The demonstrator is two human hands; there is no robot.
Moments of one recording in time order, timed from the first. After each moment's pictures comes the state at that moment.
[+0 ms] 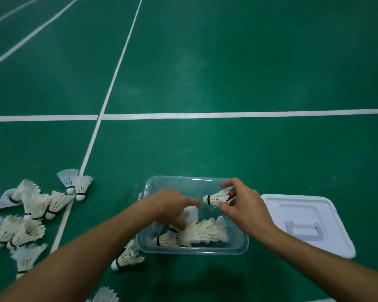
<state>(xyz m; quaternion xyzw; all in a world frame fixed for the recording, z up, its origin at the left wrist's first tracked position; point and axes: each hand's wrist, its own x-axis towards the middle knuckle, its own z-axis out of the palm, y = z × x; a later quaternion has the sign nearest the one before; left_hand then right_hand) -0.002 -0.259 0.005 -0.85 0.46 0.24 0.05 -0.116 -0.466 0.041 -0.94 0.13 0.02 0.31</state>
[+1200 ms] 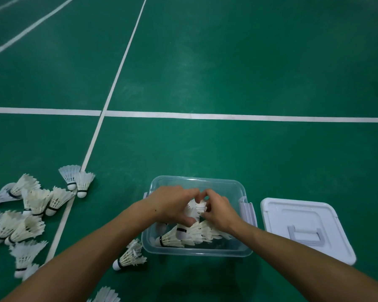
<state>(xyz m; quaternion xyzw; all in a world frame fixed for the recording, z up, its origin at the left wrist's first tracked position) -0.010 -0.245 0.033 -0.89 0.40 0.22 -0.07 -0.071 -0.429 -0.034 -0.93 0.07 0.16 0.33</state>
